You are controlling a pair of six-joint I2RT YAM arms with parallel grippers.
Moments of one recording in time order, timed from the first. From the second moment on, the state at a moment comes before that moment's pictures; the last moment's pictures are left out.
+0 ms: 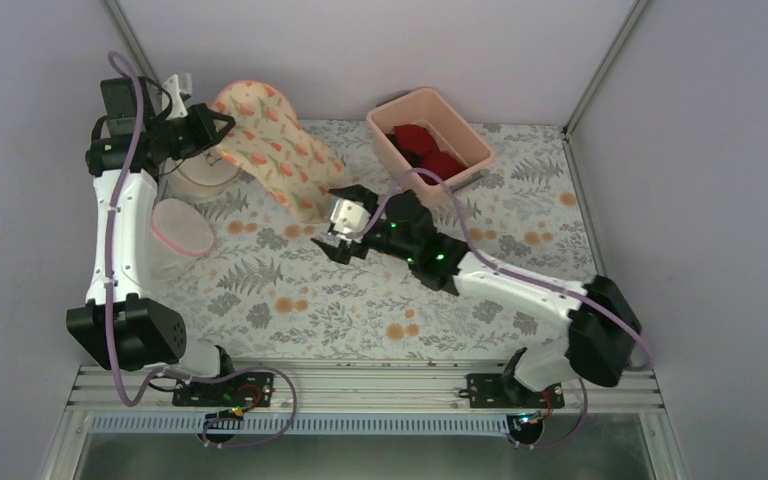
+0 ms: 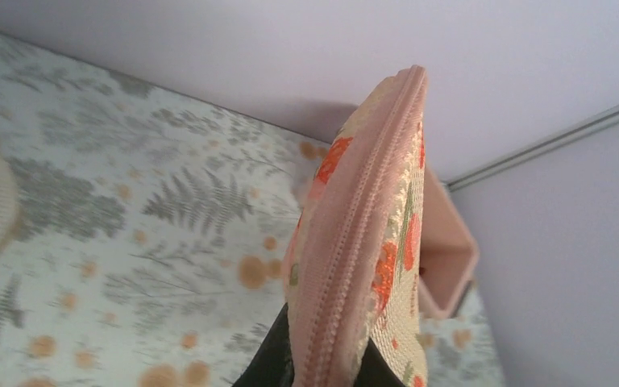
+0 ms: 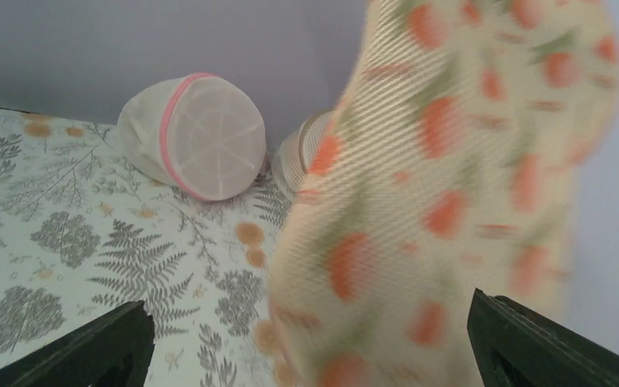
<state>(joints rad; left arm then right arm) 0.19 1.45 1.62 -0.77 0.66 -0.36 0.91 1.38 1.01 0.17 -0.14 -0.49</state>
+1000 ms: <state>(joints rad) 0.20 1.49 1.64 -0.72 0.88 -0.70 0.96 1.65 0.93 0.80 0.34 -0.76</state>
